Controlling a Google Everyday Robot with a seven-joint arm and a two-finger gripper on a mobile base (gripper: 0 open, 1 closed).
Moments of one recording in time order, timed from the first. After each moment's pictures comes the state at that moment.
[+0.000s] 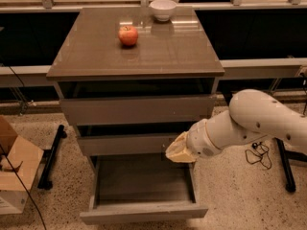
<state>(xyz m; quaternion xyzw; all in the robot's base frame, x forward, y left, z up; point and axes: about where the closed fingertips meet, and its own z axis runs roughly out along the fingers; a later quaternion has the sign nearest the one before) 0.466 -0.069 0.703 -0.60 0.72 0.23 0.27</state>
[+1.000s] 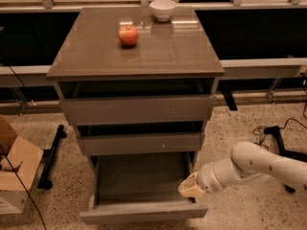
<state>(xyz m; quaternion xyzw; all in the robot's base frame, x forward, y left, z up) 0.448 -0.120 0.499 -0.51 0.76 0.33 0.21</state>
